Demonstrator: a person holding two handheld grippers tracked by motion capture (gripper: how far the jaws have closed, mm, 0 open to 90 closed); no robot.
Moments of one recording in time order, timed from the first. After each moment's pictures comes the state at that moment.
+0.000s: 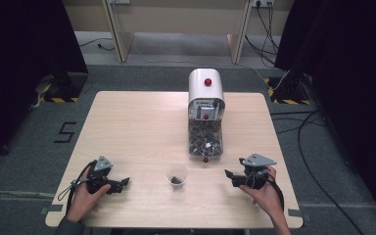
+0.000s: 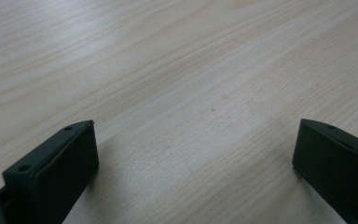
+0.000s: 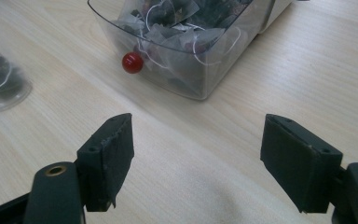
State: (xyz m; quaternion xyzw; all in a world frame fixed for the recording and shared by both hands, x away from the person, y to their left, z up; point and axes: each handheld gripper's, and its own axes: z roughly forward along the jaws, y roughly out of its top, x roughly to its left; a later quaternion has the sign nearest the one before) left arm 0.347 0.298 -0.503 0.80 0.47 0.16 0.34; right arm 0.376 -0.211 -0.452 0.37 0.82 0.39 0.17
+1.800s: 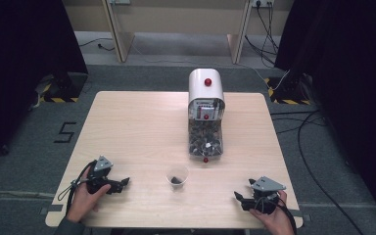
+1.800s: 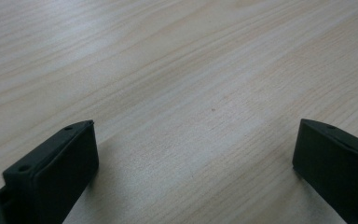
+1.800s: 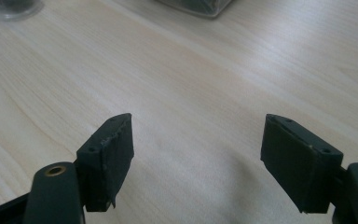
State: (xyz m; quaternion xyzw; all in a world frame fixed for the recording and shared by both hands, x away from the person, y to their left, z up) left arm 0.347 0.298 -0.503 0.80 0.47 0.17 0.34; right arm 0.318 -0.240 -0.476 0.37 0.84 0.35 0.18
